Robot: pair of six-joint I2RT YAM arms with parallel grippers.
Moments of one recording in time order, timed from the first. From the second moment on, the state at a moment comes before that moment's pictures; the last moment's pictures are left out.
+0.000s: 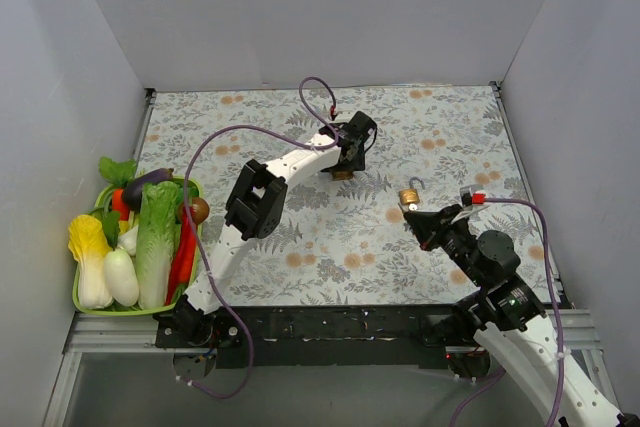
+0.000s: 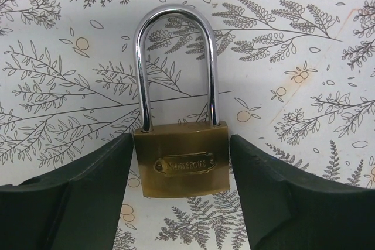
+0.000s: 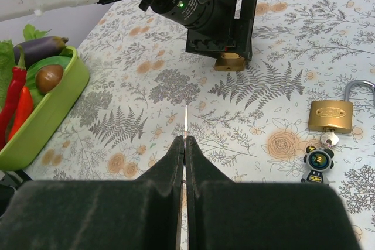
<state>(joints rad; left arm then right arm) -0.74 2.47 2.15 -0.77 -0.37 -0.69 0.55 0.21 0.33 -0.19 -0.05 0.44</state>
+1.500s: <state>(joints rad) -0.74 1.89 1.13 -0.08 -0.01 -1.18 0.56 0.55 0.14 0.17 -0.20 0.46</state>
